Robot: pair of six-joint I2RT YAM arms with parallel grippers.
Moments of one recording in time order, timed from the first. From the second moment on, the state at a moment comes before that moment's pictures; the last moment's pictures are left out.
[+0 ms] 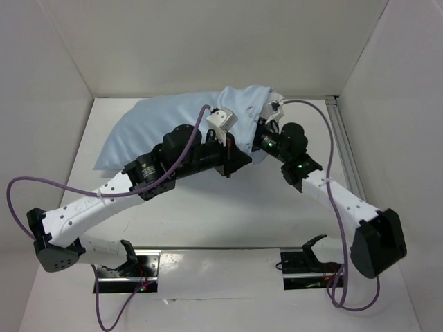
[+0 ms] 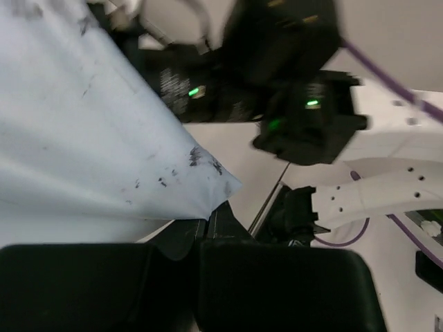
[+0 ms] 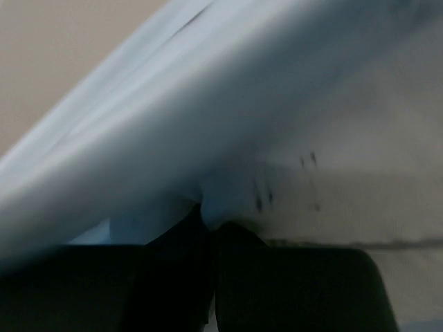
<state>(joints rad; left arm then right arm) -1.01 1.29 1.45 -0.34 0.04 -0.40 0.45 1.22 0.88 0.35 -0.37 0.81</state>
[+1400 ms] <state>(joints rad) -0.88 0.87 1.20 -0.69 -0.24 -0.64 0.32 1.02 0.28 0.09 -0.35 0.82</state>
